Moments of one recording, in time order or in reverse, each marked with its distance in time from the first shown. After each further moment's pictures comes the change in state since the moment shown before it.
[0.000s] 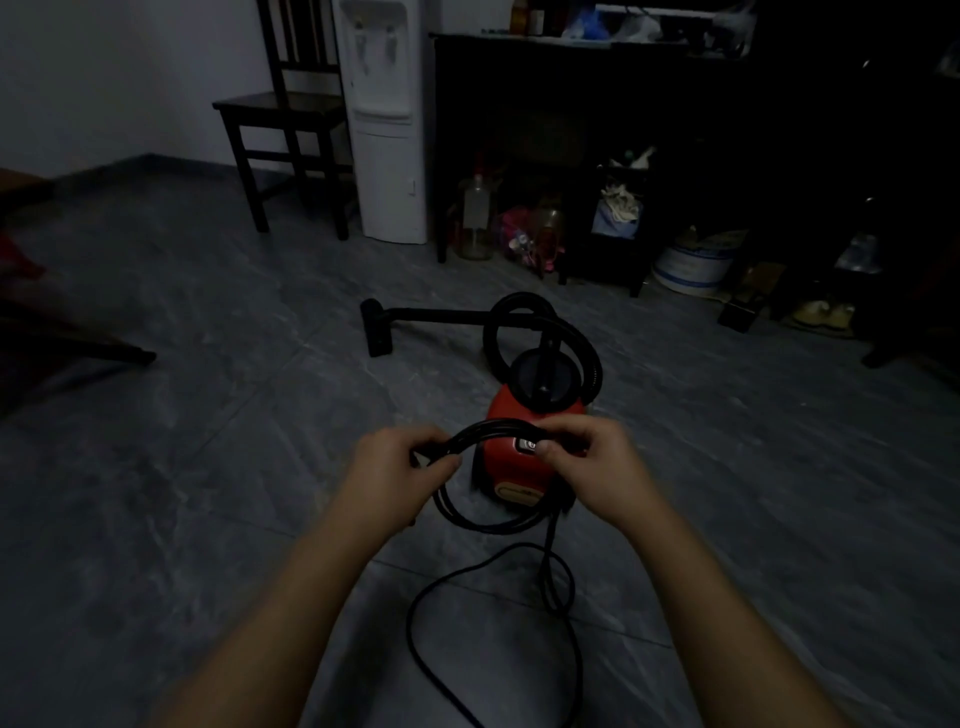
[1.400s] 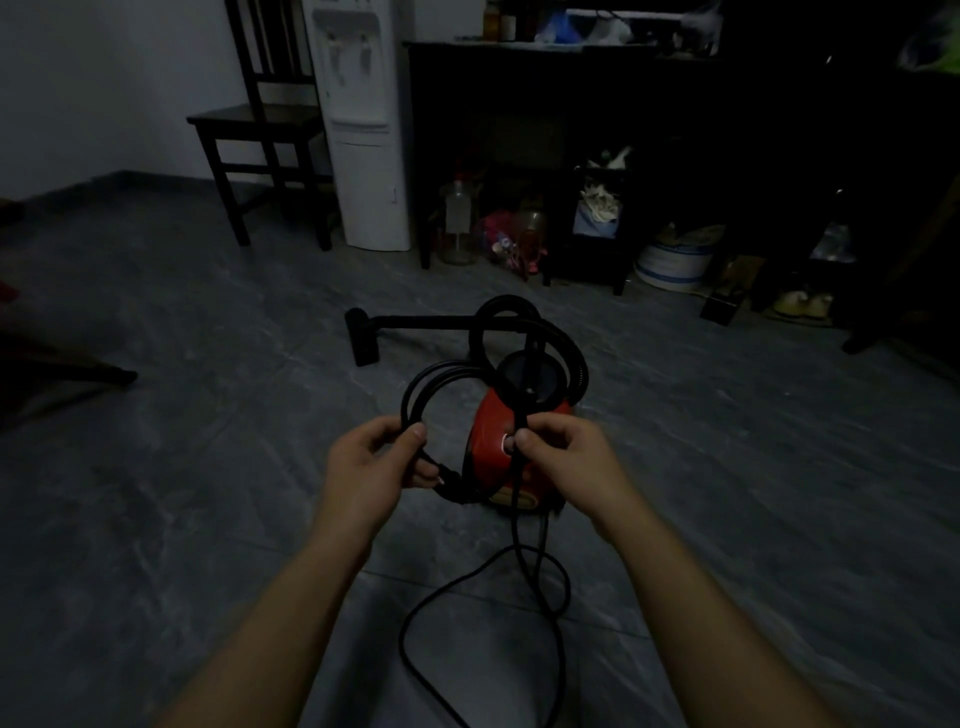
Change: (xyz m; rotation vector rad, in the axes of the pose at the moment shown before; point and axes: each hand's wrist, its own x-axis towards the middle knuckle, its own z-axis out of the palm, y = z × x) left_hand 0.003 0.007 0.009 -0.640 0.157 -0.221; right_hand 0.001 -0.006 0.007 0.260 0.002 0.135
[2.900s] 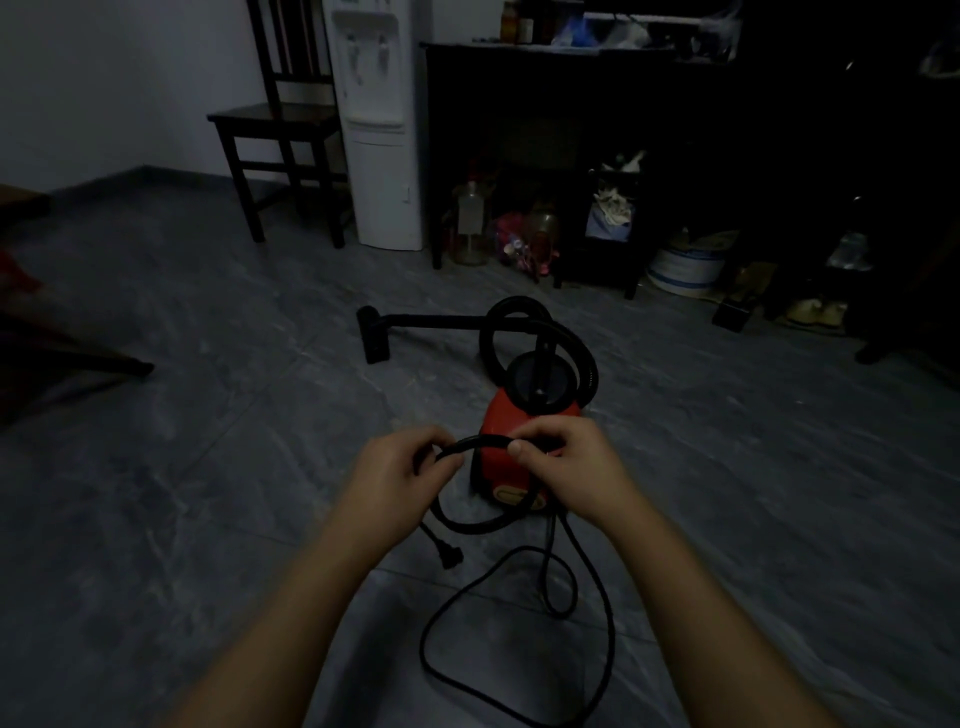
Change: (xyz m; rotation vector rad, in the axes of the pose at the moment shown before) left_hand 0.000 -0.009 -0.010 0.637 -0.171 0.396; right_hand 0.004 0.004 0.005 -0.327 -0.044 -0.139
